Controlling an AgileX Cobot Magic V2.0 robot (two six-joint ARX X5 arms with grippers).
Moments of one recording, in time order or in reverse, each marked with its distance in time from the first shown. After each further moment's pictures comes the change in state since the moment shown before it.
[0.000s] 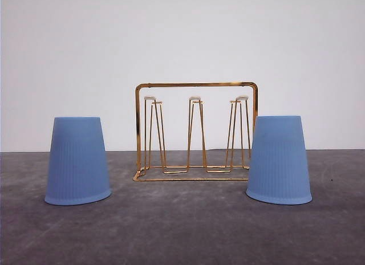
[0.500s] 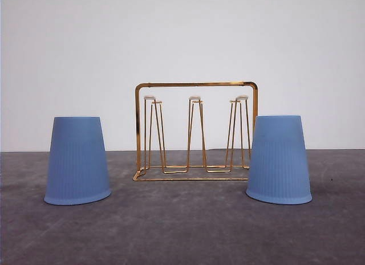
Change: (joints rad) left_arx -0.062 0.538 0.326 -0.164 -0.003 0.216; right_arx 0.007 0.597 0.326 -0.275 -0.119 -0.177
